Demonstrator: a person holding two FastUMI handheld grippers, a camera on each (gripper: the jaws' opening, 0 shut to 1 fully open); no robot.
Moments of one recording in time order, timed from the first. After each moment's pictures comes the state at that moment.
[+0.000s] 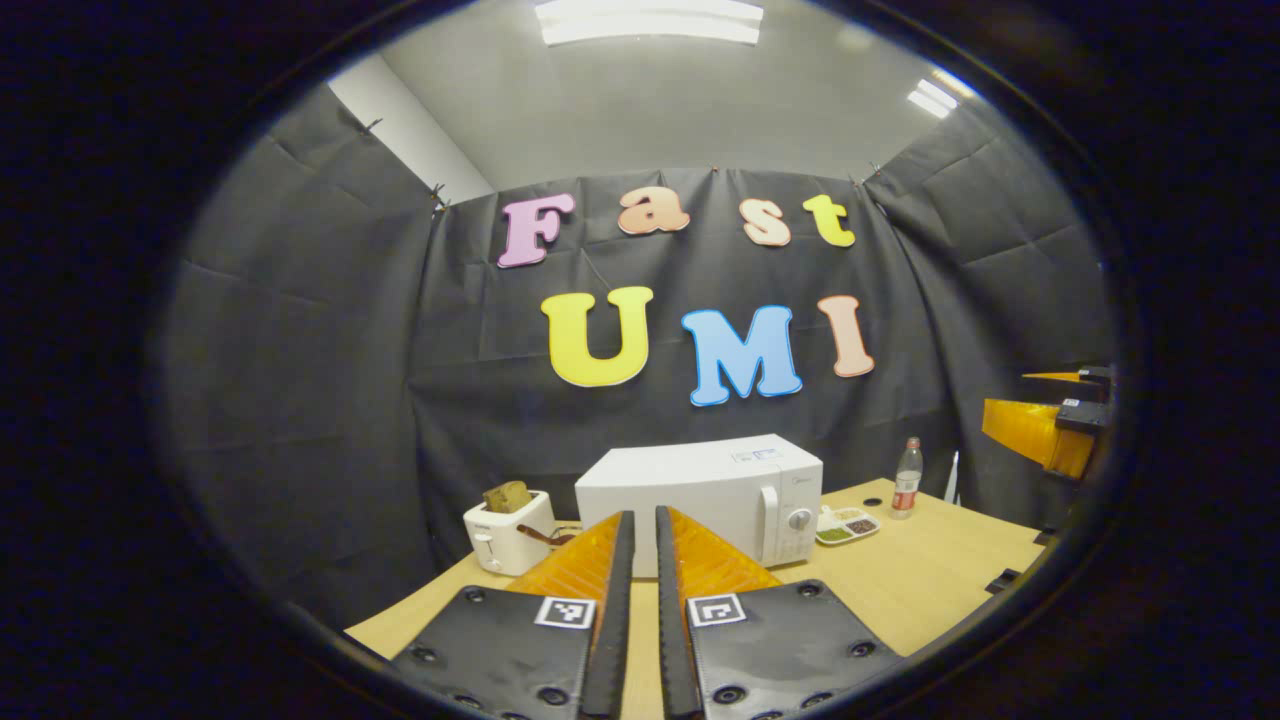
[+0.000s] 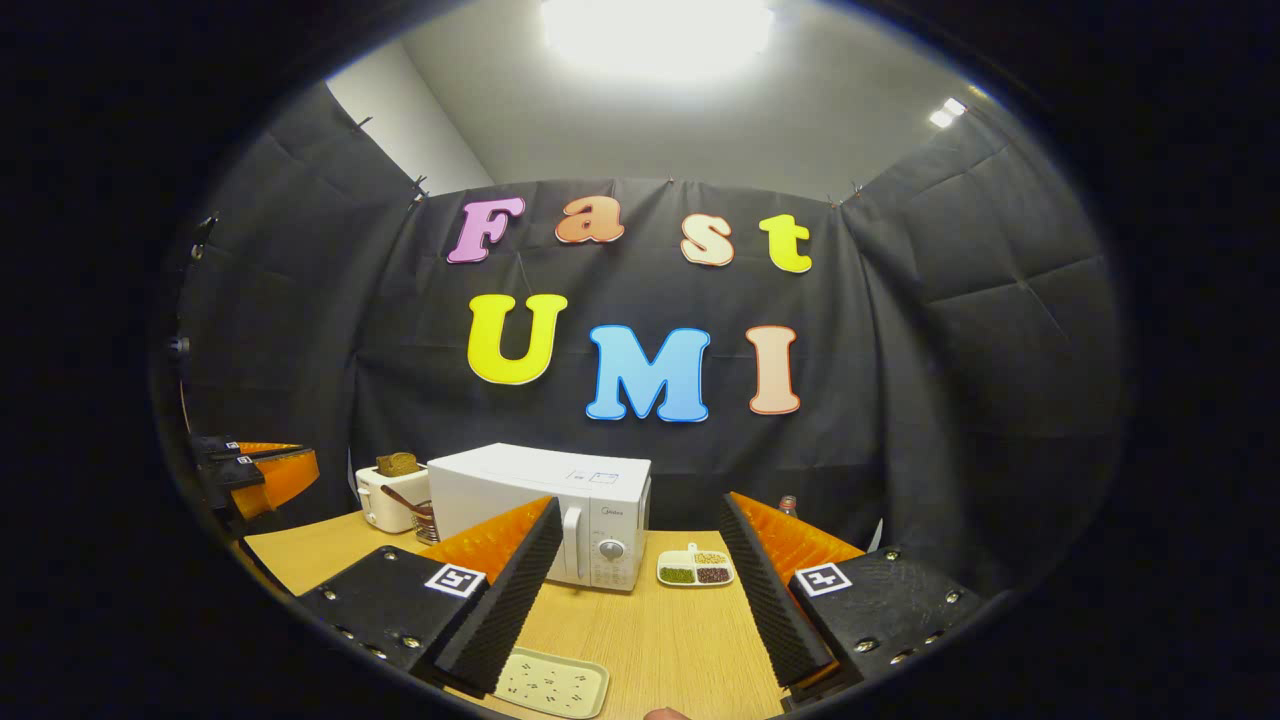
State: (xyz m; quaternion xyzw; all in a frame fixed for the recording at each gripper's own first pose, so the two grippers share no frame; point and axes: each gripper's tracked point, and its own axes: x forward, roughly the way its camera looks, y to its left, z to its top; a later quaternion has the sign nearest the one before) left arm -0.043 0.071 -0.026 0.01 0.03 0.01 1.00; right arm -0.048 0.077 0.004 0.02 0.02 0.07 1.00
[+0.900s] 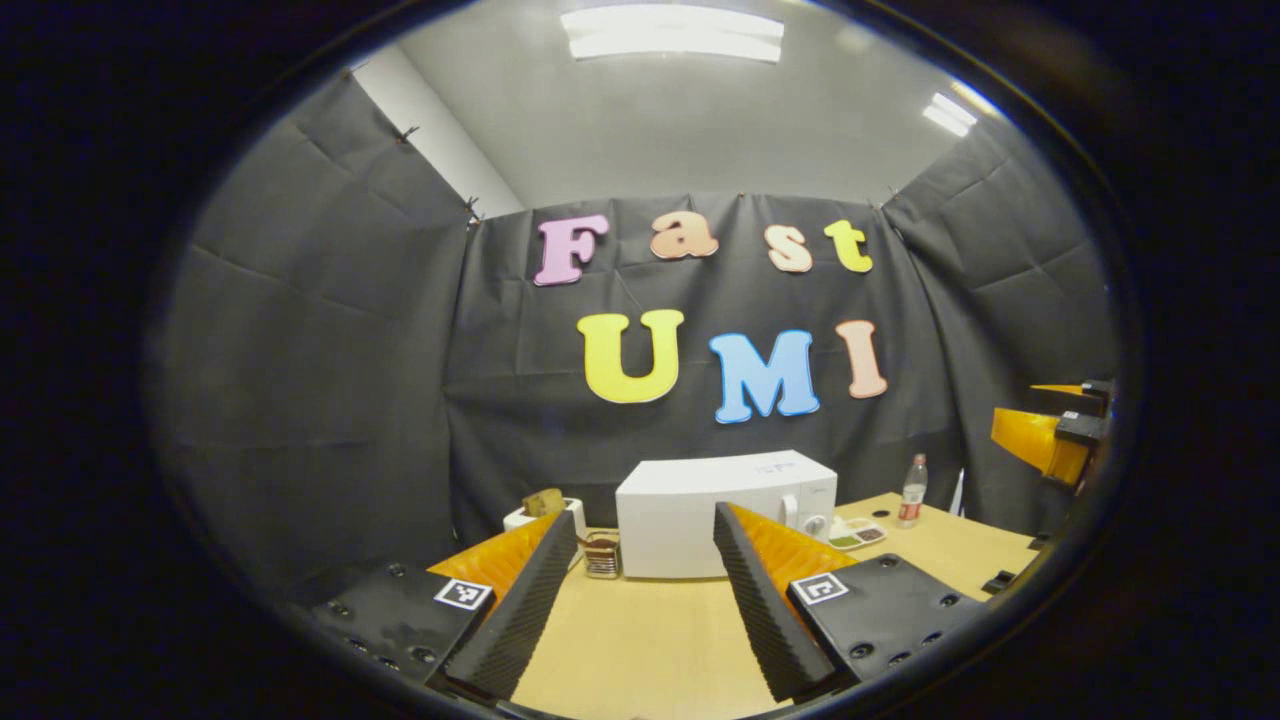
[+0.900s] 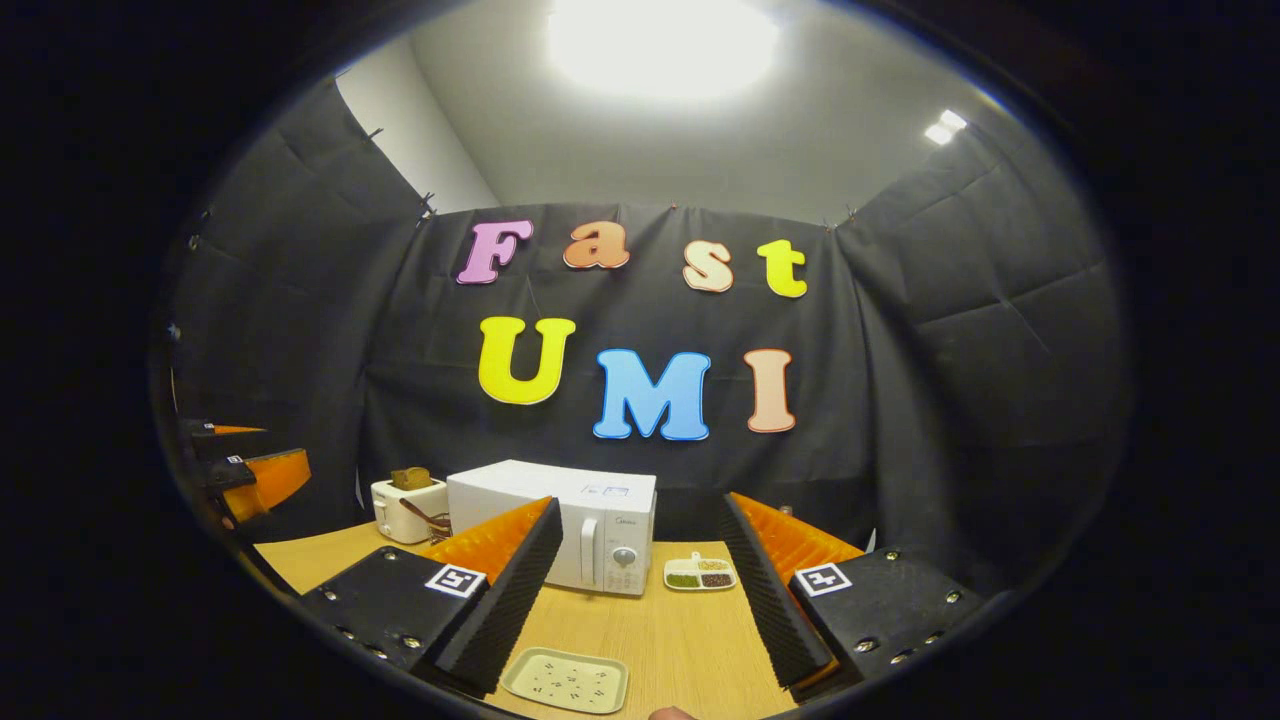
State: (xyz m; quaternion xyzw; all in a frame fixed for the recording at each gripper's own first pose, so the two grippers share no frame) left arm -0.095 0.117 -0.004 -0.01 0.01 0.03 1.00; right arm -0.088 0.087 0.030 0.02 -0.01 0.06 1.00
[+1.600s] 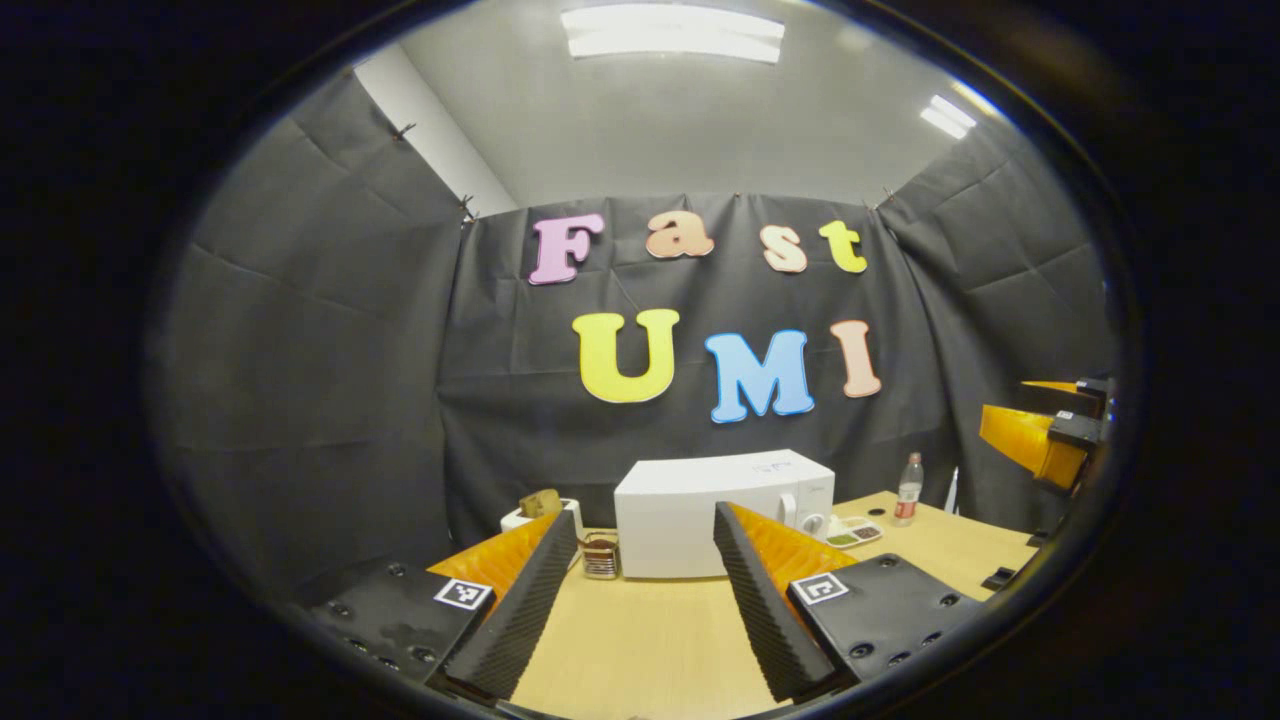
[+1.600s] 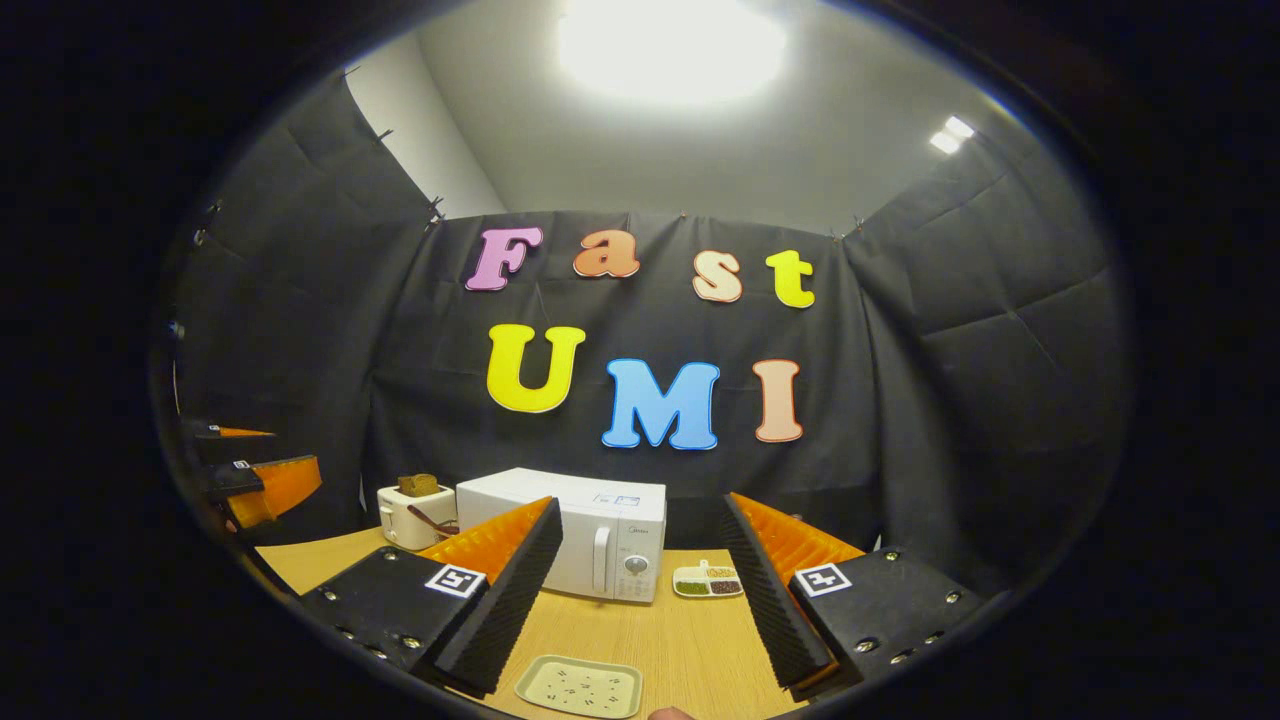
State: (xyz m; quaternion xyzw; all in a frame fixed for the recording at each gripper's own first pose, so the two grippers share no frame) left arm -0.091 0.126 -0.005 -0.01 0.01 0.02 1.00; right arm -0.087 0.116 0.036 0.01 -0.02 0.06 1.00
